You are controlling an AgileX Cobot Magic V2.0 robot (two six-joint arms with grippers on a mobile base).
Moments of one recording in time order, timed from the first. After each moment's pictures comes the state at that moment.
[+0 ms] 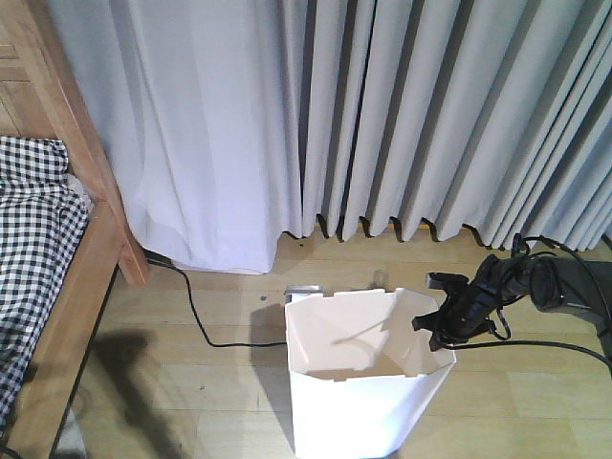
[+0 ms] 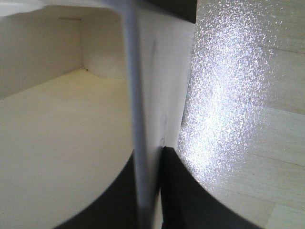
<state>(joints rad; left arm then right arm) 0.01 -0.02 0.03 0.03 0.08 0.00 -0.11 3.16 -2.01 0.45 0.66 -0.58</state>
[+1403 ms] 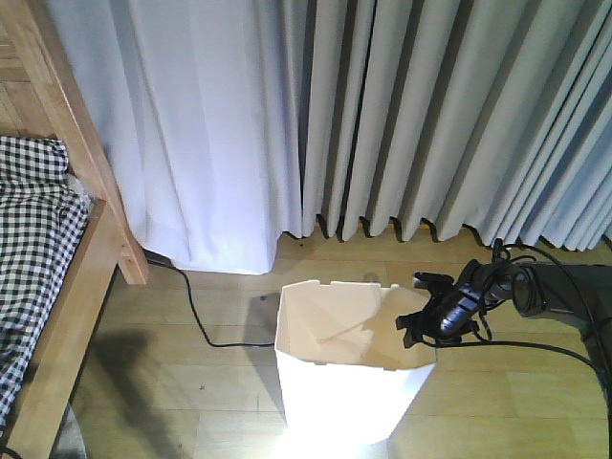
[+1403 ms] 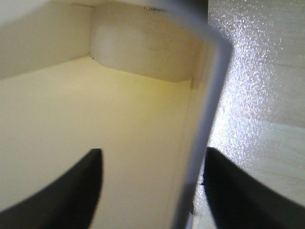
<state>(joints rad) 0.01 -0.02 0.03 0.03 0.08 0.00 -0.05 3.20 -2.03 0.50 0.58 -0.55</state>
